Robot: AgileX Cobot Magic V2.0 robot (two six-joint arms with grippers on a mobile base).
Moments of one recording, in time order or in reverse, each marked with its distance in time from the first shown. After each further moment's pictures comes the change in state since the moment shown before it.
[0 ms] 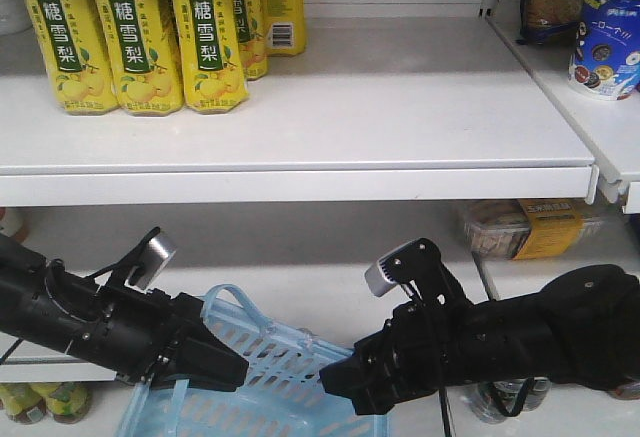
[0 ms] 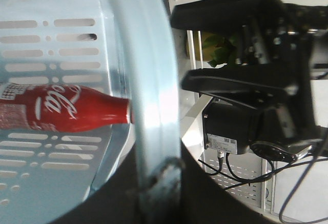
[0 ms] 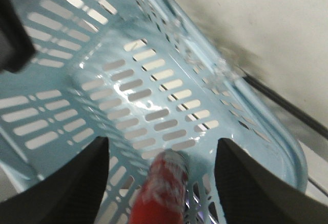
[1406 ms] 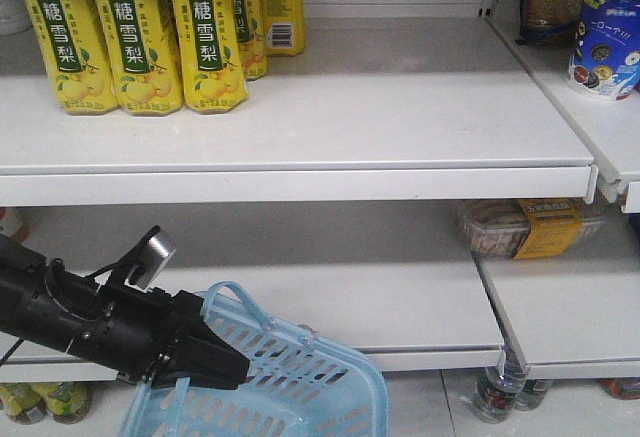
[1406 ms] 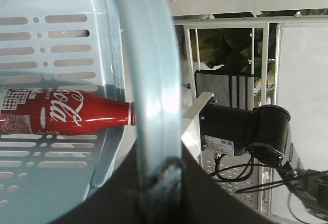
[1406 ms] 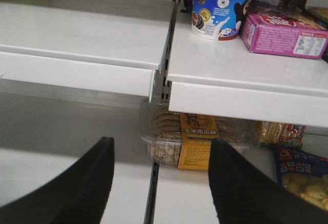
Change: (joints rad) left arm 0.000 0.000 0.001 -0.010 0.001 0.000; right arm 0.000 -1.215 0.198 -2.061 -0.020 1.976
